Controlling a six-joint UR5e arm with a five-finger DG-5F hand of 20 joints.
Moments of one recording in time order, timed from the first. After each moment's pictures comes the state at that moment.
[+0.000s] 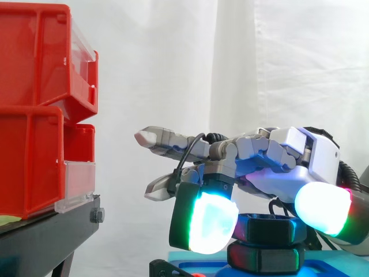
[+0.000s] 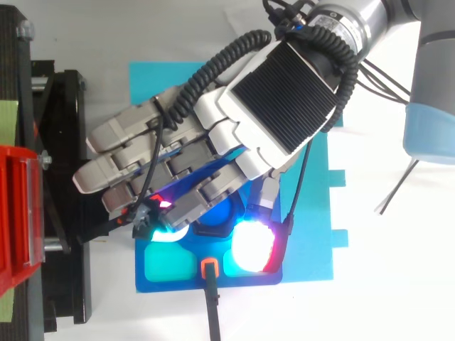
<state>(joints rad) -0.13 -2.55 -1.04 -2.07 -2.45 -1.10</state>
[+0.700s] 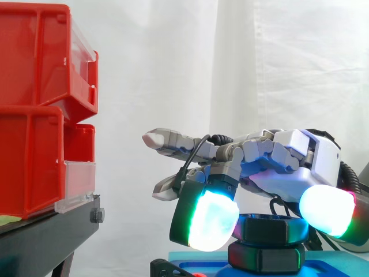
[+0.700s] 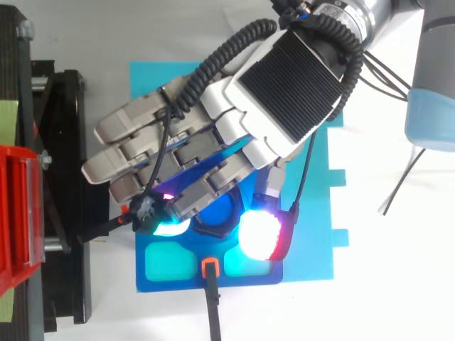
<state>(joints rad) -0.15 -2.55 -1.04 -2.06 -2.48 -1.10</state>
